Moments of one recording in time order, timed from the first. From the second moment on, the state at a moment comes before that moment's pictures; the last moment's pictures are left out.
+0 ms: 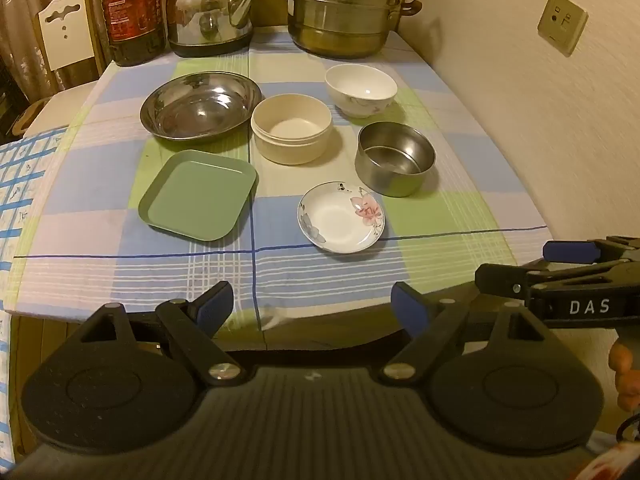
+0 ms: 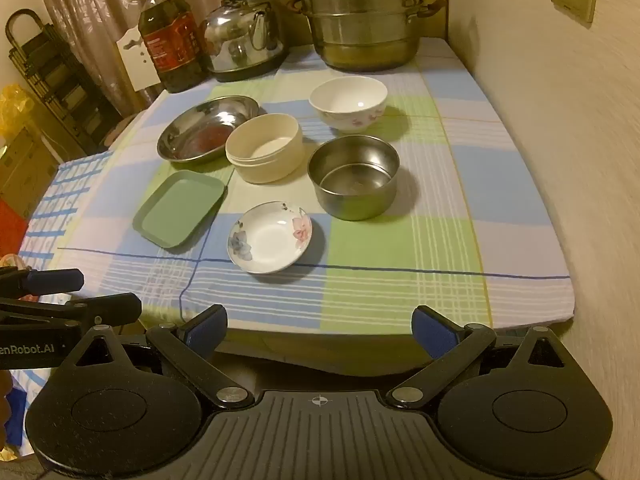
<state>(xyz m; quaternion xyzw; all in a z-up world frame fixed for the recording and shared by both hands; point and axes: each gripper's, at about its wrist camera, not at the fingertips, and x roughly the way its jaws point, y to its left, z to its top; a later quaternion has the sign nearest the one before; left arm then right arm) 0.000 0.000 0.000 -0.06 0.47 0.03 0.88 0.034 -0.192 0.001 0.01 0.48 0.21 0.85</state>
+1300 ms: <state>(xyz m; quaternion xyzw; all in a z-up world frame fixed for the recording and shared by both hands) -0.002 0.003 0.009 -0.06 0.46 0.03 0.88 0.032 -0.195 0.009 0.01 0.47 0.21 0.86</state>
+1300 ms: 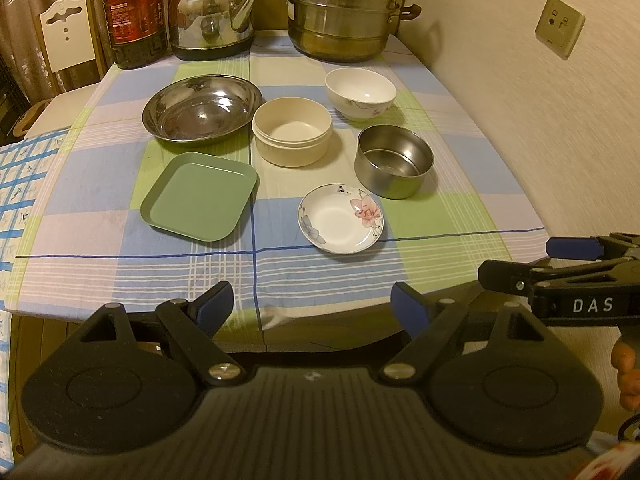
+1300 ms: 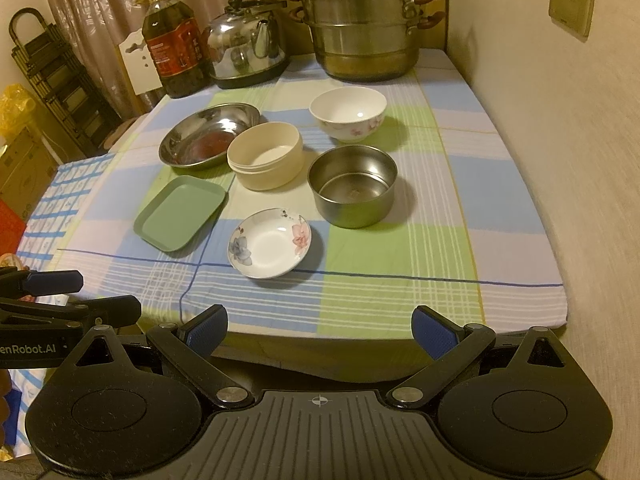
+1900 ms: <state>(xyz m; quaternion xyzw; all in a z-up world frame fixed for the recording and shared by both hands) -0.001 0.002 0.008 -0.06 0.46 0.03 0.89 0.033 -0.195 0.012 0.01 0.46 0.20 0.86</state>
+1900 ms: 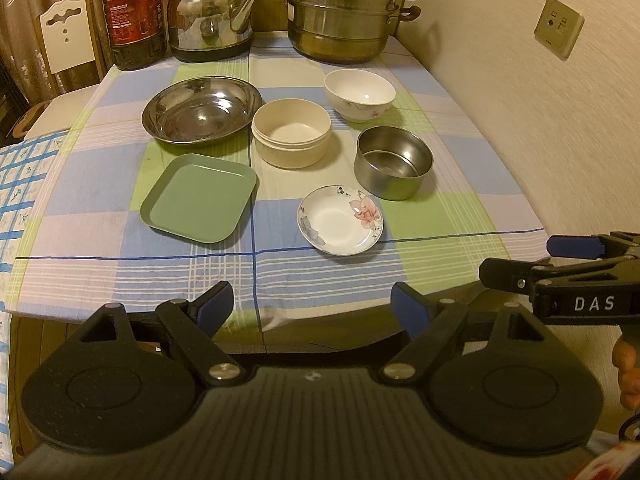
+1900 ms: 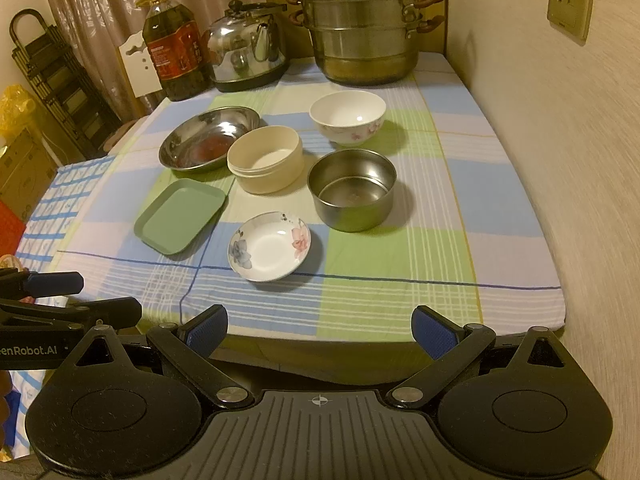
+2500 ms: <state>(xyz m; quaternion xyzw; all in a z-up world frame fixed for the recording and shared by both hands) -0.002 0.001 0.012 -0.06 0.46 0.03 0.89 0.037 -0.192 0.013 0.01 0.46 0.20 0.86</state>
